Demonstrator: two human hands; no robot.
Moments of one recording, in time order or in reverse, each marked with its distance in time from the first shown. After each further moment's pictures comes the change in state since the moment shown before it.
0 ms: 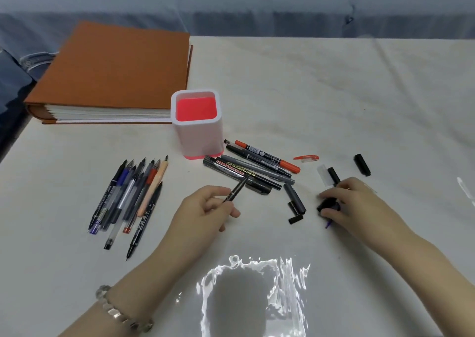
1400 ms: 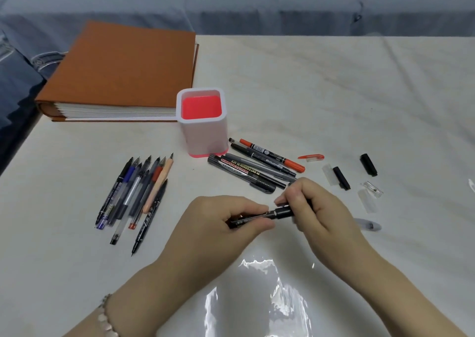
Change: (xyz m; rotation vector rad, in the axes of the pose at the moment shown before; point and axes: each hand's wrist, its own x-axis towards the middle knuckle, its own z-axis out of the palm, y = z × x) left_hand -0.031 0.027 0.004 0.241 -0.037 0.439; right_hand -0.033 -0.090 -0.002 0.763 0.140 -0.345
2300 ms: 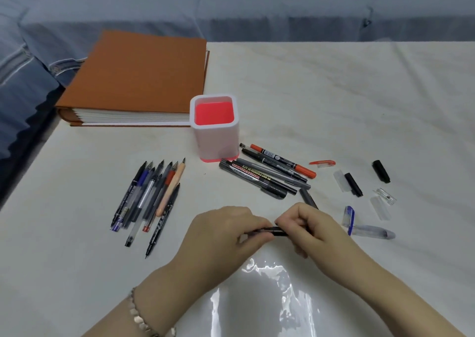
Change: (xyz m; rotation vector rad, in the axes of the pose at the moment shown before) left_hand 0.002 -0.041 -0.002 0.505 -0.173 0.170; right_hand -0.001 0.017 0.013 0.111 -0.220 0.290
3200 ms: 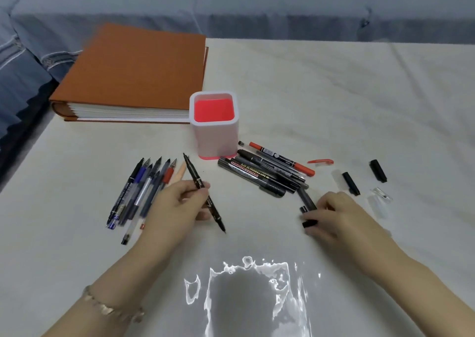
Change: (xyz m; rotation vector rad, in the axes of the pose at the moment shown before) left_hand 0.005 -0.026 -0.024 -0.794 0.338 -0.726; right_hand 0.007 0.047 -0.045 -0.887 0.079 -0.253
